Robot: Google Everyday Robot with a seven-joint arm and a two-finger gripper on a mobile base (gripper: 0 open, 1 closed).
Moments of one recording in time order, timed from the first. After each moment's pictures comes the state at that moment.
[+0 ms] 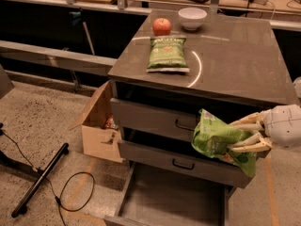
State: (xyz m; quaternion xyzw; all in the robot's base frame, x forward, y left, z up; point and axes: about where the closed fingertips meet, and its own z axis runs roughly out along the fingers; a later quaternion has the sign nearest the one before) arm 0.459 -0.223 0.808 -0.66 0.59 0.17 0.44
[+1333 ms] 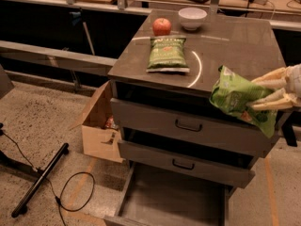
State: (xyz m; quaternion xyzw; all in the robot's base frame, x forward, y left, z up) arm 0.514 -0.265 0.900 -0.65 0.58 0.11 0.47
